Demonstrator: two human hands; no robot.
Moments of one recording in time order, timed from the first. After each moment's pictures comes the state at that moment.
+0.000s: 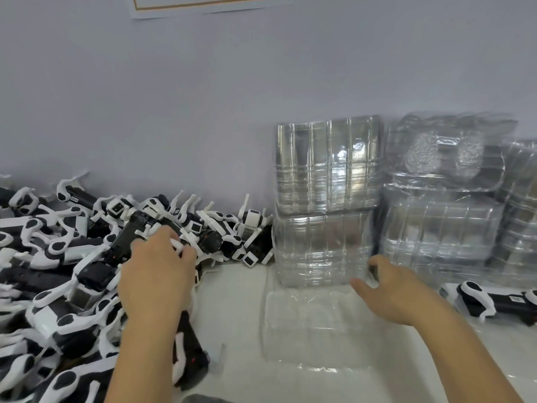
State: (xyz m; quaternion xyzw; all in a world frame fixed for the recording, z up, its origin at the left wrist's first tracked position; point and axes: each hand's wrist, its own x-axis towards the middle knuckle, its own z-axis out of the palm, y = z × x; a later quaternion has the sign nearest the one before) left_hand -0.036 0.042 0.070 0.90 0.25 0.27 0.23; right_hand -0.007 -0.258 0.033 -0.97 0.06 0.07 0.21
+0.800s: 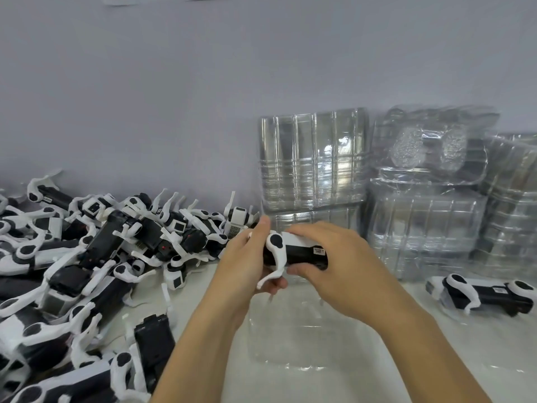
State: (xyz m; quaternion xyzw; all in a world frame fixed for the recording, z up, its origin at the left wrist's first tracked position) left_hand -0.015 -0.052 0.061 0.68 0.04 -0.01 0.73; right_hand -0.014 -0.215 0.053 -0.91 -0.22 -0.19 0.30
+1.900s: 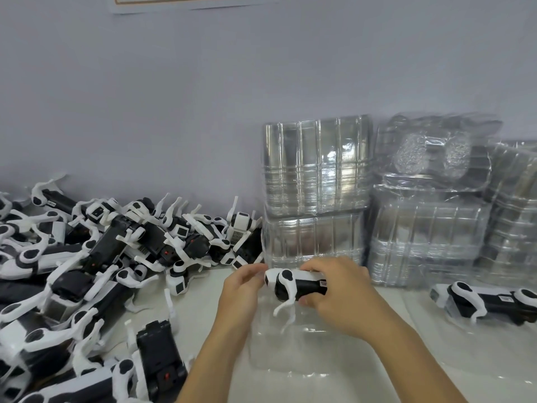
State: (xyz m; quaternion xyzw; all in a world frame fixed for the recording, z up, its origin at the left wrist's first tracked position) left_hand 0.014 -0.033 -0.023 0.69 0.11 0.05 0.71; right_hand 0.002 -0.215 0.014 -0.94 -0.14 -0.08 0.29
